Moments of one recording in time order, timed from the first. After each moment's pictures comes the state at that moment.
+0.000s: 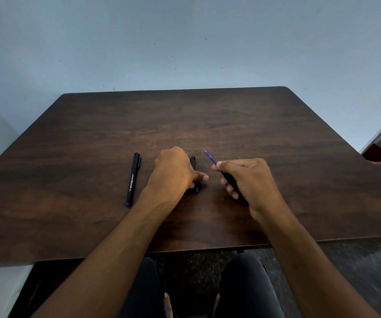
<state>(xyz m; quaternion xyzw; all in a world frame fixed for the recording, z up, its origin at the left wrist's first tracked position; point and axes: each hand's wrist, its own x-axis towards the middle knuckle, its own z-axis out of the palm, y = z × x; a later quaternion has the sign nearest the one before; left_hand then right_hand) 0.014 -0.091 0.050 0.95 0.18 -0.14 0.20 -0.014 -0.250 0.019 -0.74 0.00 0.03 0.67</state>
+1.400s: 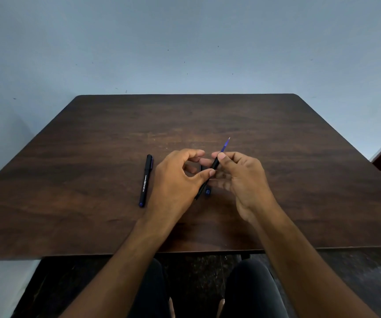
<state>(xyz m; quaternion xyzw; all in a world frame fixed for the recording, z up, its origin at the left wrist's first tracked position) -0.056 -0.069 0.038 0.87 0.01 0.21 0.45 -0.018 -0.209 0.030 -0.62 -0.02 0.07 0.78</state>
